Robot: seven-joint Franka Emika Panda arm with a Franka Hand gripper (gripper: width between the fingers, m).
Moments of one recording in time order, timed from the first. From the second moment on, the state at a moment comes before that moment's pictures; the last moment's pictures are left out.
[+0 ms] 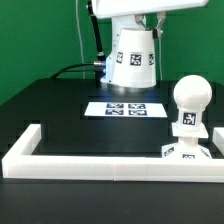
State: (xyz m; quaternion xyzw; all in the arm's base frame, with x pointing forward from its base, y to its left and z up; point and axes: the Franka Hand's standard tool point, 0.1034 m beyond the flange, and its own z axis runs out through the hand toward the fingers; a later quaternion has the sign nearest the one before) arm 0.510 0.022 0.203 -0.99 0.11 0.04 0.07
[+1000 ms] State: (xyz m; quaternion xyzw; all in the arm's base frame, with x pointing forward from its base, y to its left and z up) arm 0.553 0.054 0.248 -0.99 0.12 0.05 0.07
